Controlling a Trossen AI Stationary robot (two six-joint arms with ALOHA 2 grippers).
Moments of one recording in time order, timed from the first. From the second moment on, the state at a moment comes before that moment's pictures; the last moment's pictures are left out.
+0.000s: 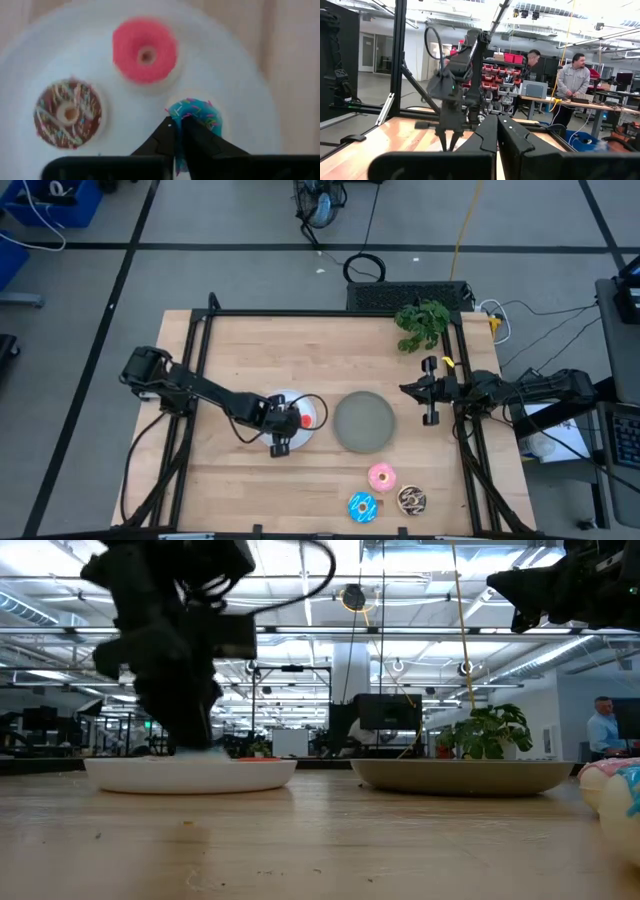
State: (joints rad) left arm -0.25 1.69 0.91 -0.38 -0.11 -0.34; right arm 0.08 0.33 0.01 0.55 0.08 -0.14
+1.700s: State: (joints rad) left arm -0.32 0.74 0.86 -0.44 -0.40 -0.10; right arm 0.08 0.33 0.02 0.52 0.08 -0.15
